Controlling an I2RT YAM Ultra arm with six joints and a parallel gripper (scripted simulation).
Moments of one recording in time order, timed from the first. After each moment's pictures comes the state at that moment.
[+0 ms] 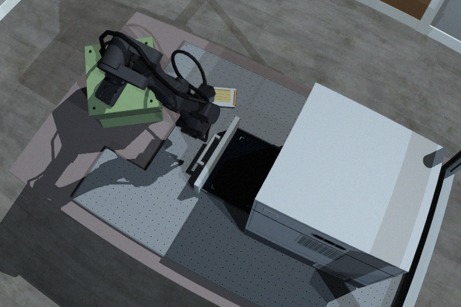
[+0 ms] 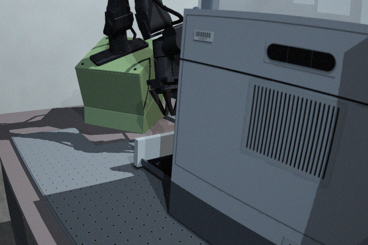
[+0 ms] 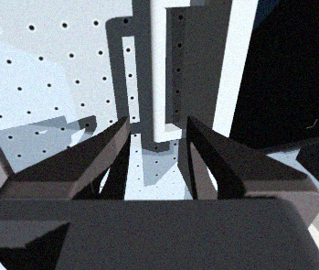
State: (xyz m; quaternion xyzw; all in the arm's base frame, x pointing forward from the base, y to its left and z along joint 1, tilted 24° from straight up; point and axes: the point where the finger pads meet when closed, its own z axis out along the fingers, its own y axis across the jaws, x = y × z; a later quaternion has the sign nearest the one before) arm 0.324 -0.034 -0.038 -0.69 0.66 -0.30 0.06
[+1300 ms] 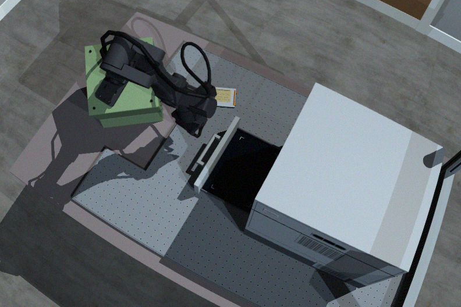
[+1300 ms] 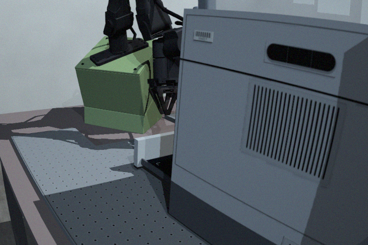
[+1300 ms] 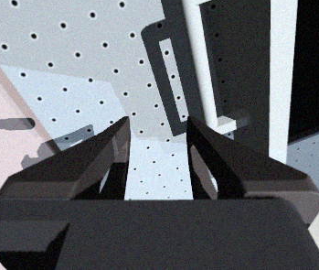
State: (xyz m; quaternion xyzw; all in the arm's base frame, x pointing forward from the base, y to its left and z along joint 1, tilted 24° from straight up) arm 0.298 -0.029 -0.054 -0.59 0.75 -0.28 0.08
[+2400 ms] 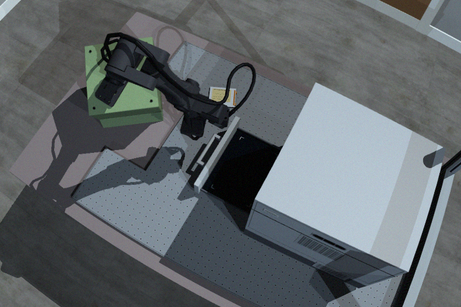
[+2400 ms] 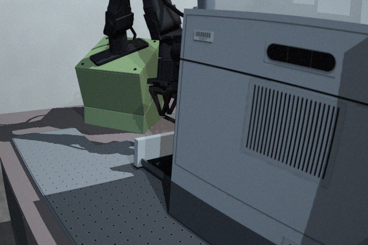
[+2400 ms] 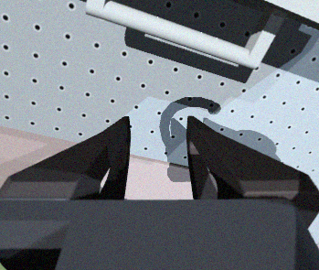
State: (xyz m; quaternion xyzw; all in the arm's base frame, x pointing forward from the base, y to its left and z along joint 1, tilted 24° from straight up) arm 0.304 -0.032 -0.051 -0.16 0.96 -0.20 0.12
